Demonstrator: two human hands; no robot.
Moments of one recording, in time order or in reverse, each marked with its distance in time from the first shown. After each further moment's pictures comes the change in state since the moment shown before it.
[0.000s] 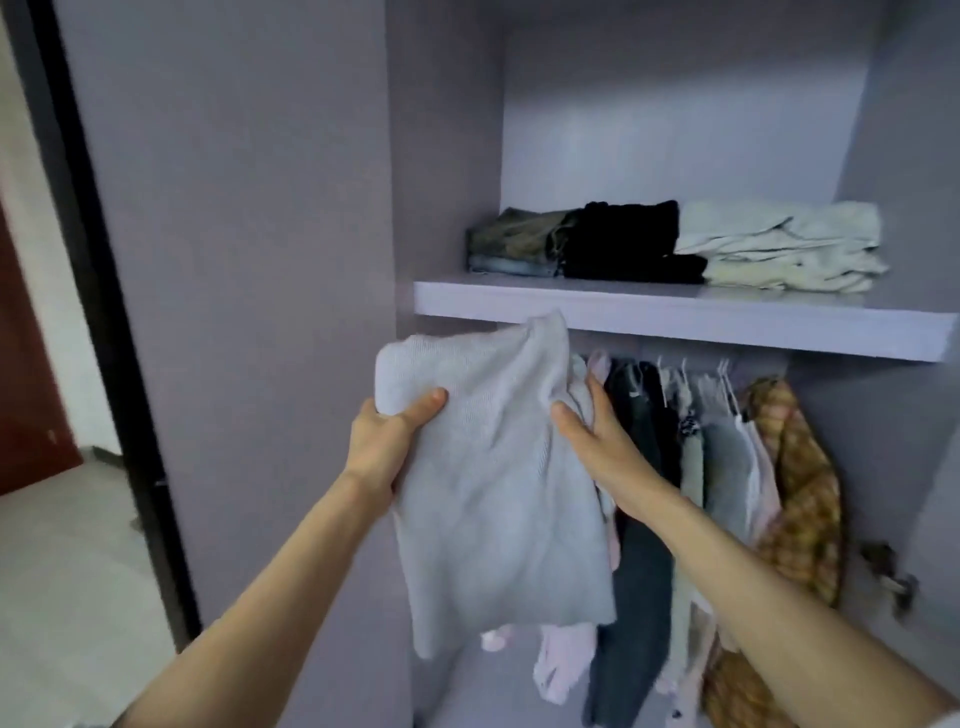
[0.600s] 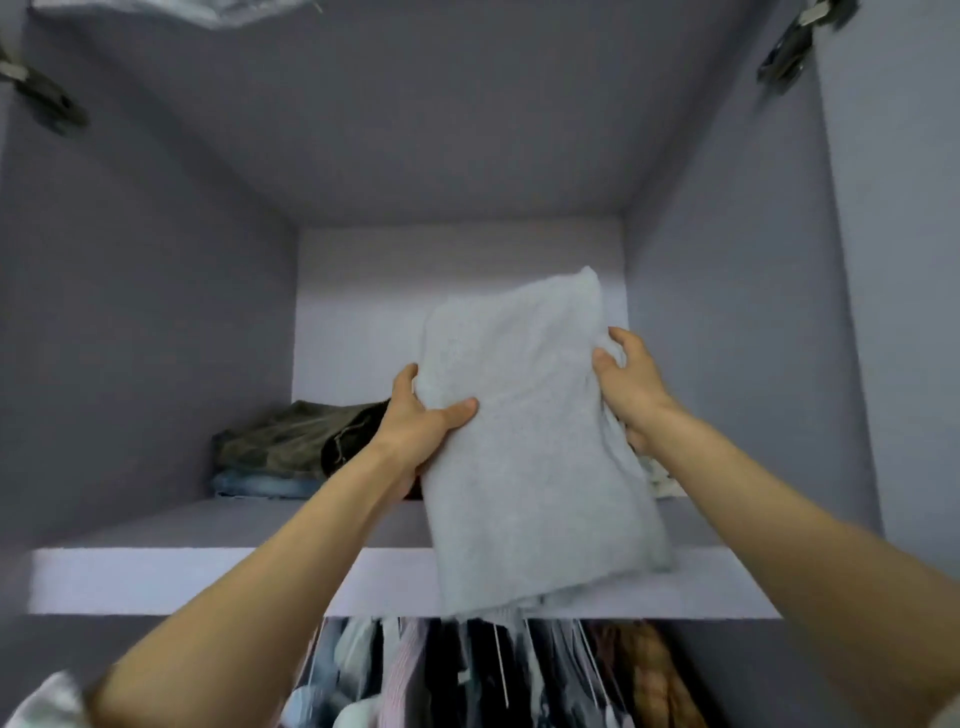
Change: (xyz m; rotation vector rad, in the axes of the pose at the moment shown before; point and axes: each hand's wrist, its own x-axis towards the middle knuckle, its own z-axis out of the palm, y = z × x) left_hand 0.195 0.104 0.359 -0.092 -0.574 0.400; right_hand 0.235 -0.063 -0.314 -0.053 0.662 -0.293
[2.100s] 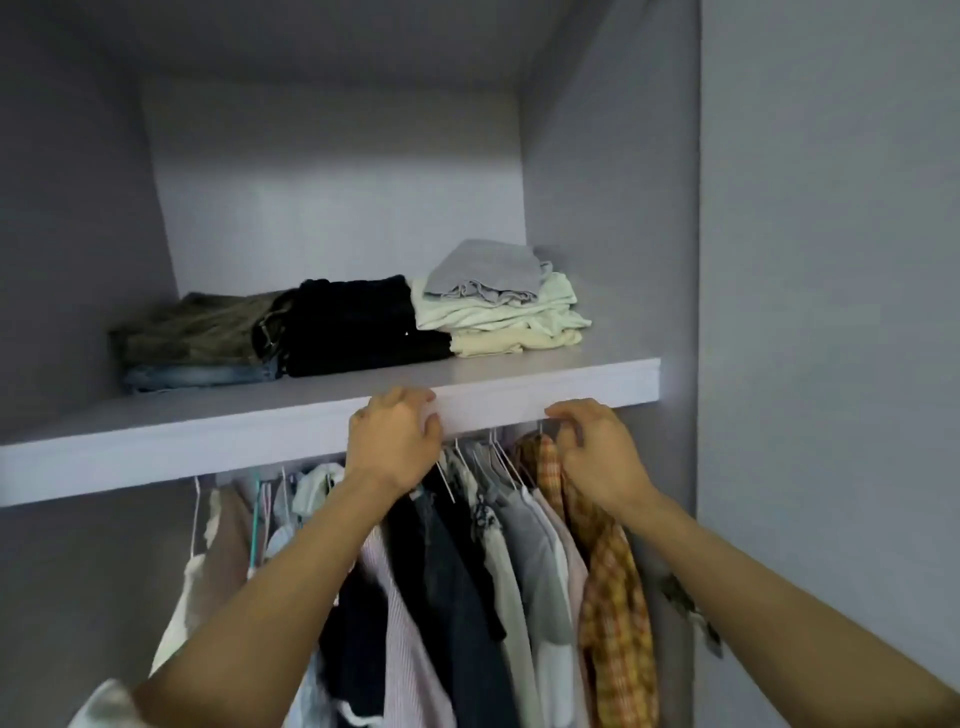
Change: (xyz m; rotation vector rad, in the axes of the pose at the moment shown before) left_hand -0.095 -0.066 -0.015 1.096 -0.197 0.293; right_hand -0.204 0.042 -0.025 -0.817 -0.008 -0.059
